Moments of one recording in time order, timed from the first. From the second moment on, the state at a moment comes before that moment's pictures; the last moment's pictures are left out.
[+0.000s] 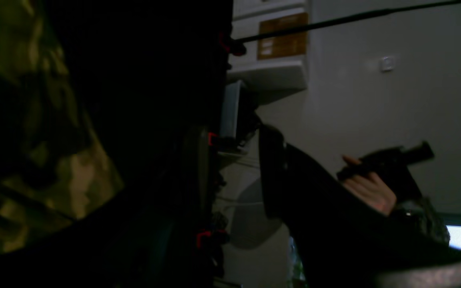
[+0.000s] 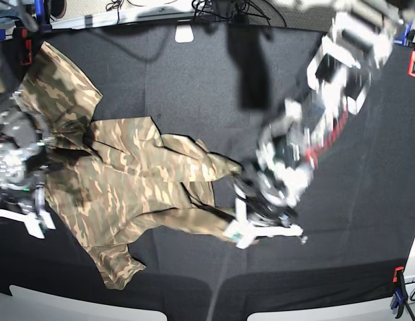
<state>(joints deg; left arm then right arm) -25.2 -6.4 31.6 67.5 14.1 0.5 27.0 18.6 53.0 -35.0 99.0 -16.5 -3.2 -68.5</state>
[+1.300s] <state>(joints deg) -60.0 -19.9 31.5 22.5 0.9 0.1 6.9 14.5 33.0 -34.9 98.8 -20.8 -3.2 -68.7</state>
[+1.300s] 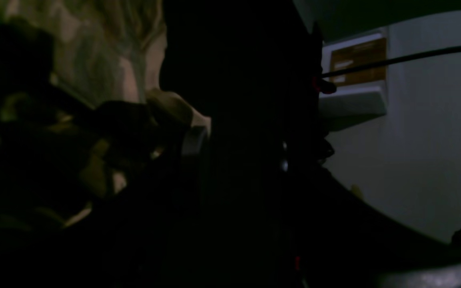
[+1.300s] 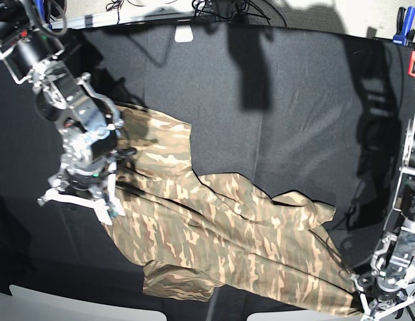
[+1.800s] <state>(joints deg) -60.0 -20.0 31.5 22.6 -12.9 -7.6 33.3 14.5 32.8 -34.9 98.8 -20.7 -3.2 -68.7</state>
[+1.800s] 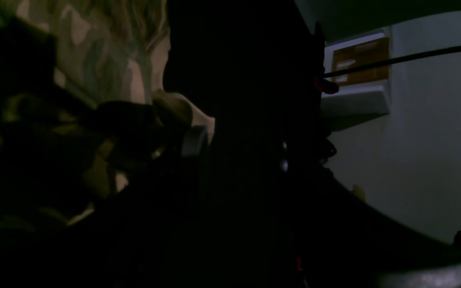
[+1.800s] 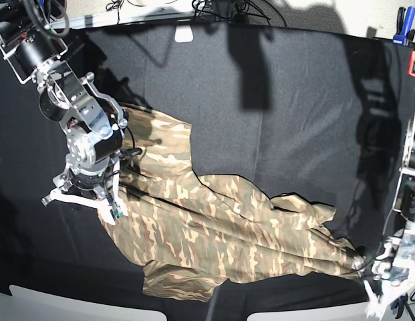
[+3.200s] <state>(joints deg) -41.5 -23.4 31.3 28.3 -23.4 -38.0 18.8 14.5 32.8 -34.9 98.7 -20.8 -3.2 -68.7</state>
